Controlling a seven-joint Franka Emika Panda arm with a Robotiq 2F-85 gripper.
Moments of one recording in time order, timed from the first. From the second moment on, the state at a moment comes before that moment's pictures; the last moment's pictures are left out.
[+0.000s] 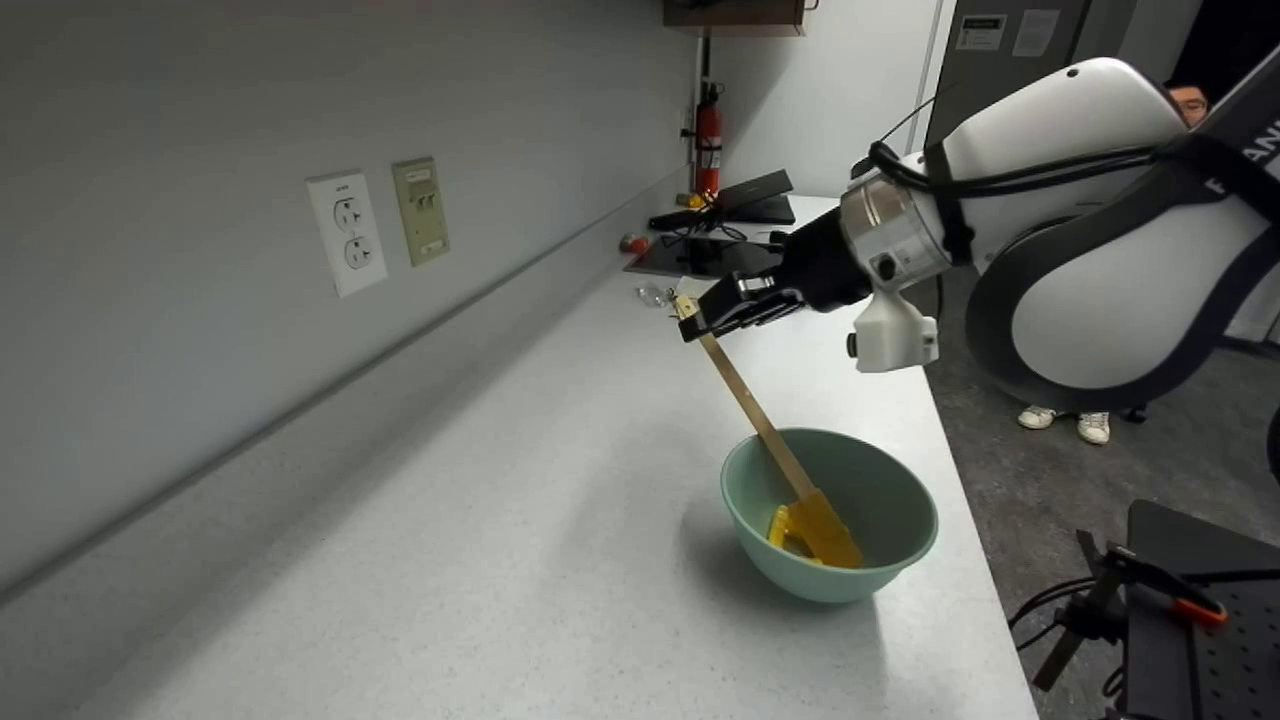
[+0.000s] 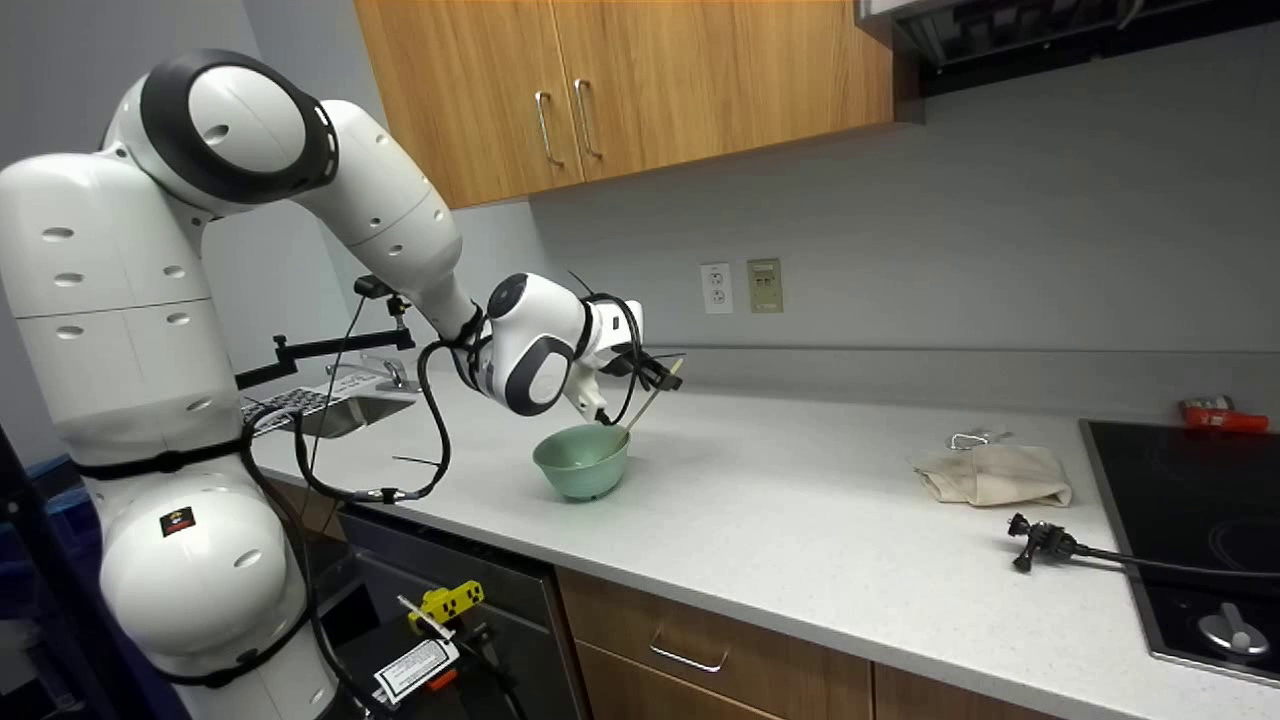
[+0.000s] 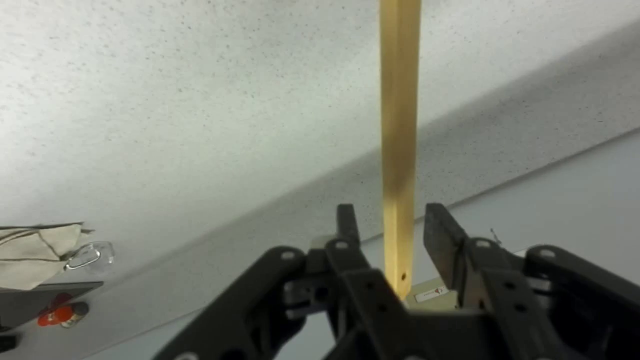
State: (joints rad) arm 0.15 0.11 0.14 -2.53 0.21 3.57 0.24
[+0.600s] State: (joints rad) arm 0.15 0.05 0.13 -2.53 0.29 3.42 0.22
